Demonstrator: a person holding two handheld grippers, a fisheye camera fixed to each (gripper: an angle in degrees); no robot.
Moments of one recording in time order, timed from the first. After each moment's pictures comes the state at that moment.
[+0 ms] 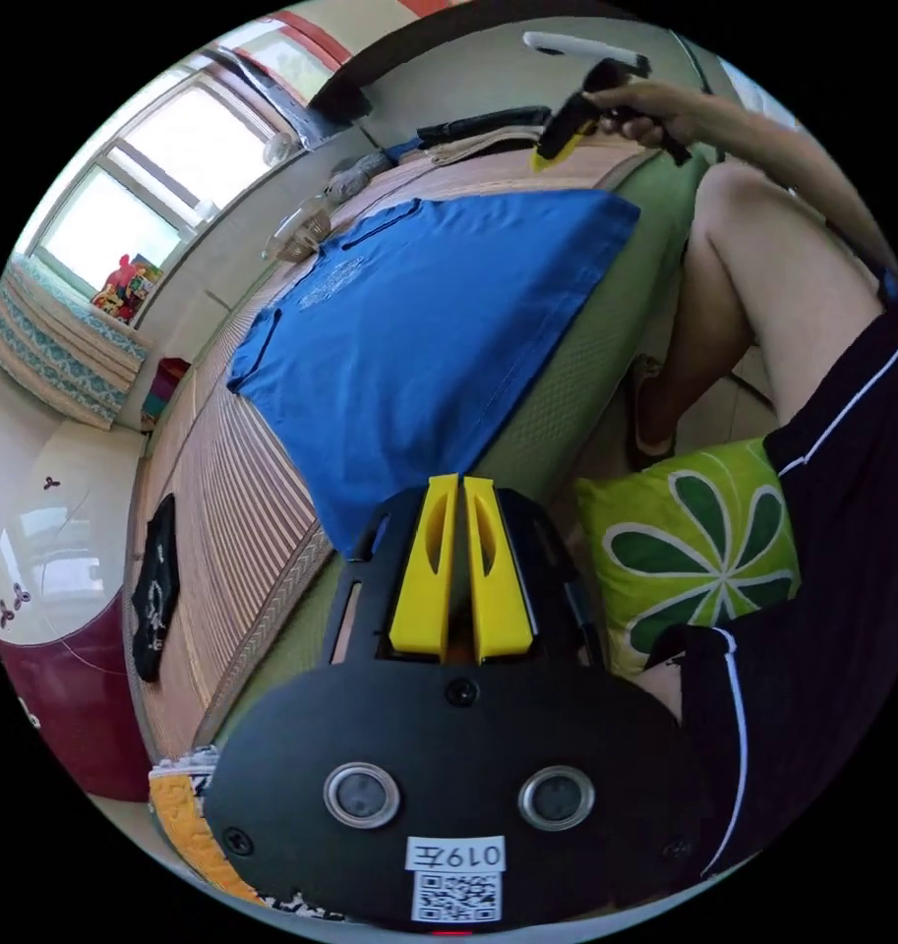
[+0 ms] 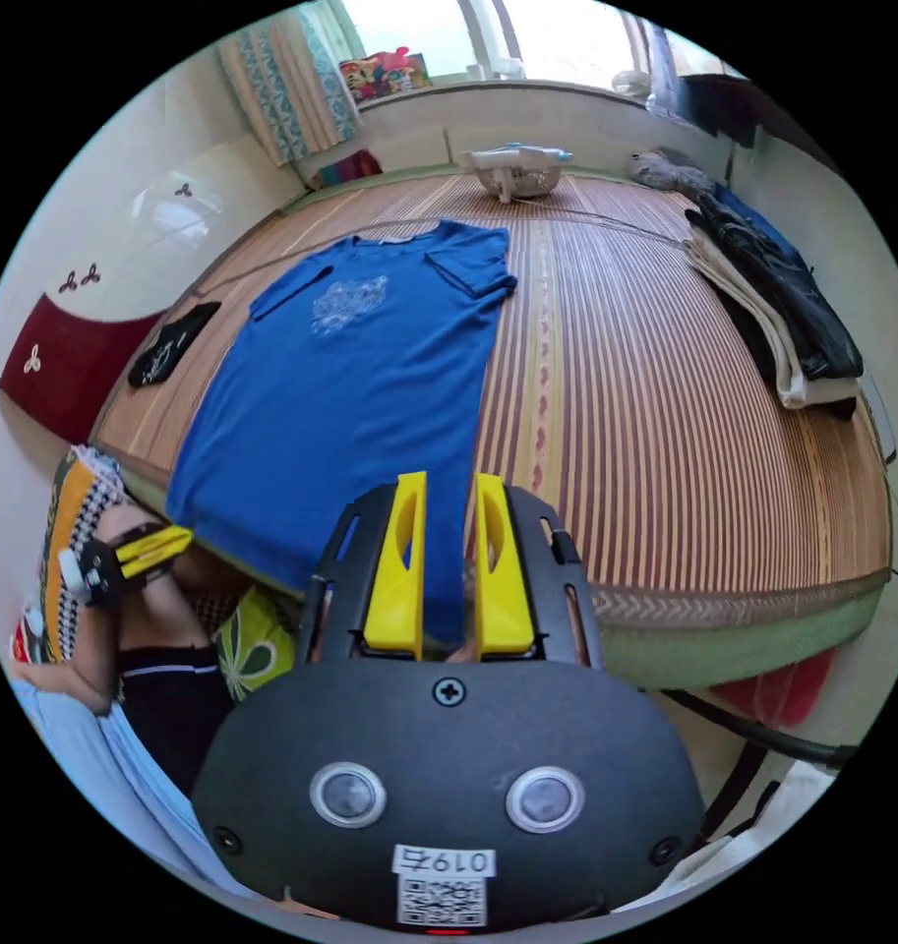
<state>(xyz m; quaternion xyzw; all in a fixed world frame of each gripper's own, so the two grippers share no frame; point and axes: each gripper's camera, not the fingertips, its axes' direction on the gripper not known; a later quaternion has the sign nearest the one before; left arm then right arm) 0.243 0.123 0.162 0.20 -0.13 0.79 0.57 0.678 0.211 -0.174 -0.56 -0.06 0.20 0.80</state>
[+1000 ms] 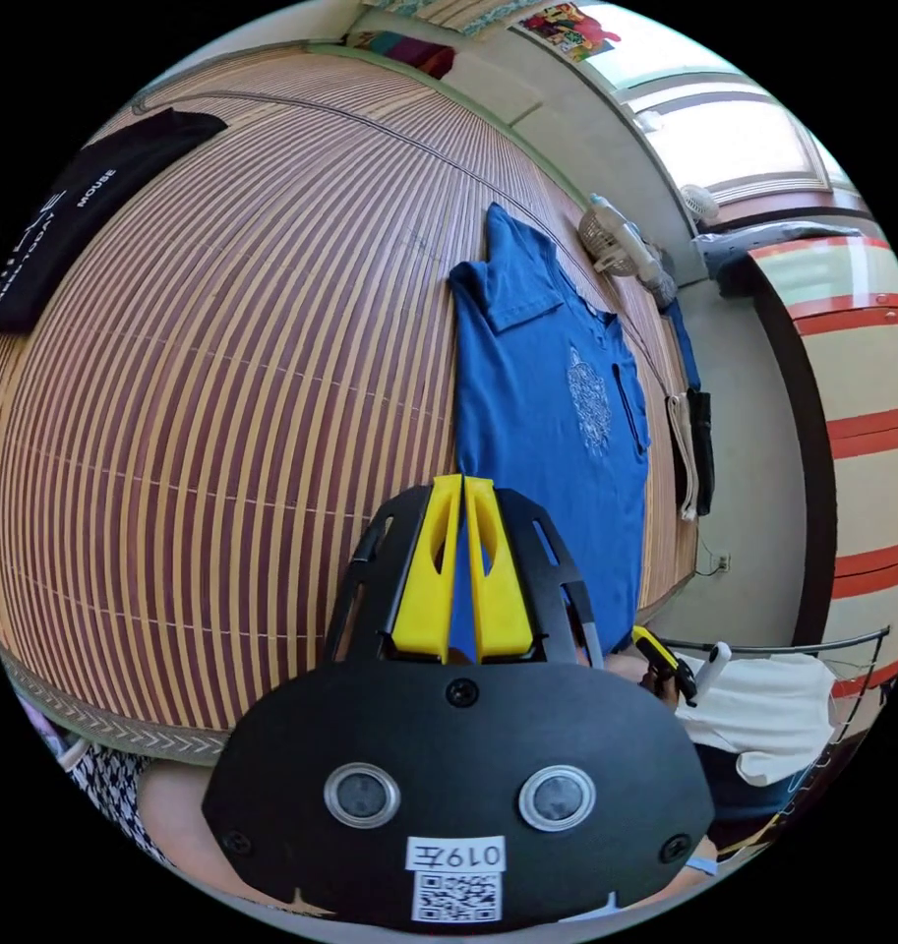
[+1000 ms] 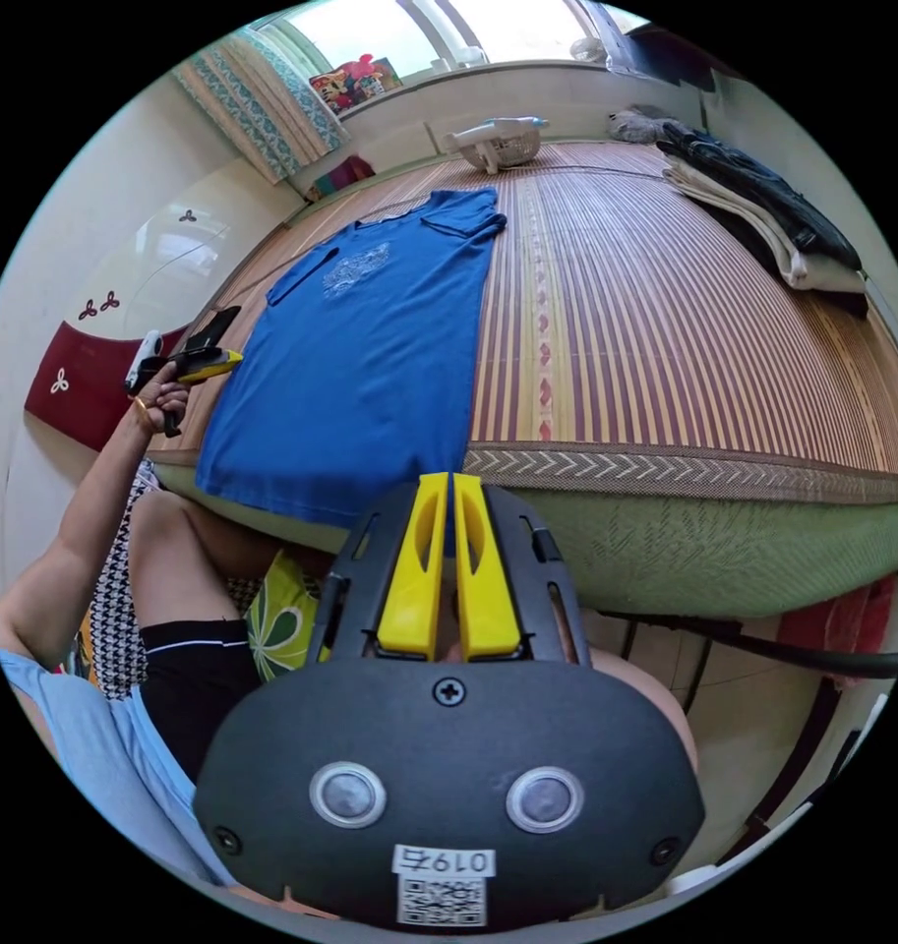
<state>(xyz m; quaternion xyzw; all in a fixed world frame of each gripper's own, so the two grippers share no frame) 0.427 -0.463 0.032 0.00 0.13 0.37 0.92 0.669 0.270 -0.278 -0.54 -0.09 0.28 0.79</state>
